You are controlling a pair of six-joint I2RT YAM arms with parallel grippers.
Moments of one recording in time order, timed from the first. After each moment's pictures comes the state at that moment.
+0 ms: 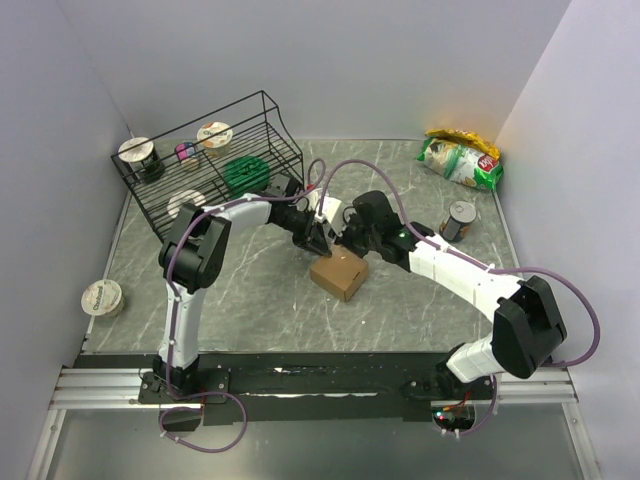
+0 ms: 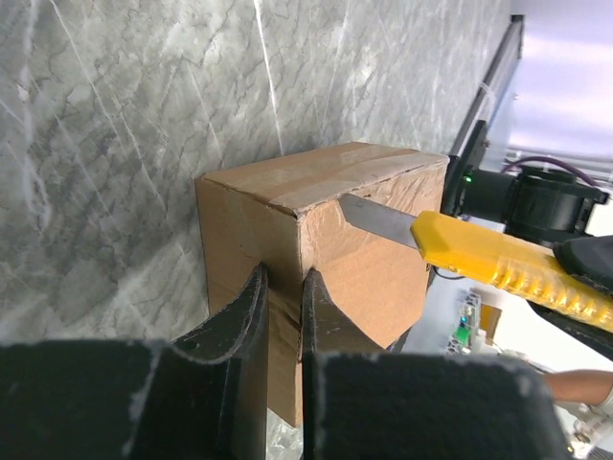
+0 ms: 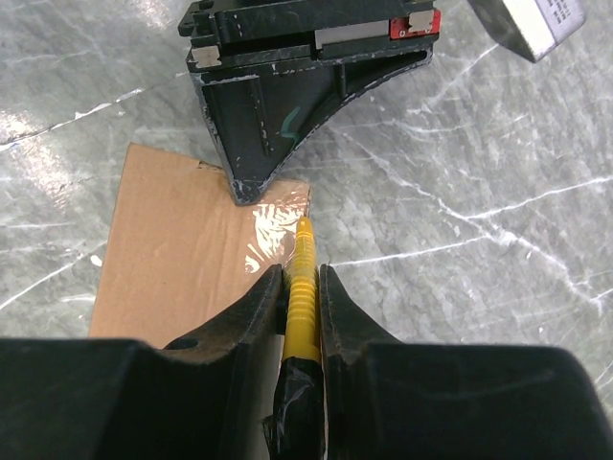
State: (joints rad) left arm -0.48 2.16 1.52 -0.43 0.92 -0.28; right arm 0.64 1.42 1.04 -0.34 -0.11 -0.52
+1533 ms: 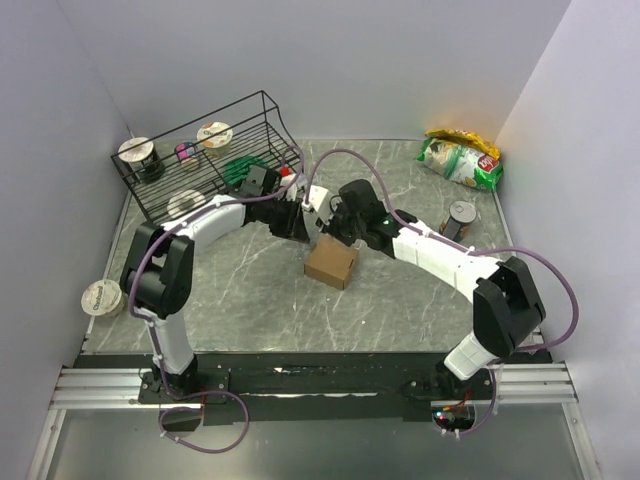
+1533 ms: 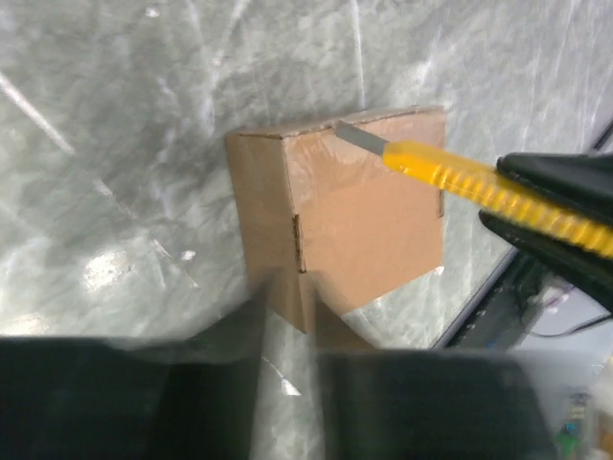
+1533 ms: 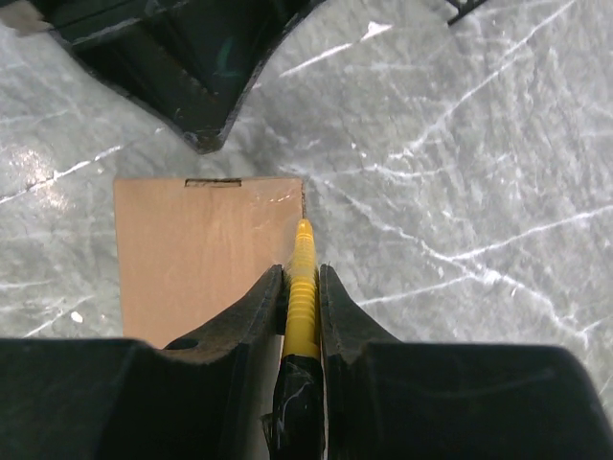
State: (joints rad) left arm -0.44 1.86 1.35 -0.43 0.59 -0.24; right arm 0.66 1.56 1.17 -0.32 -0.10 -0.51
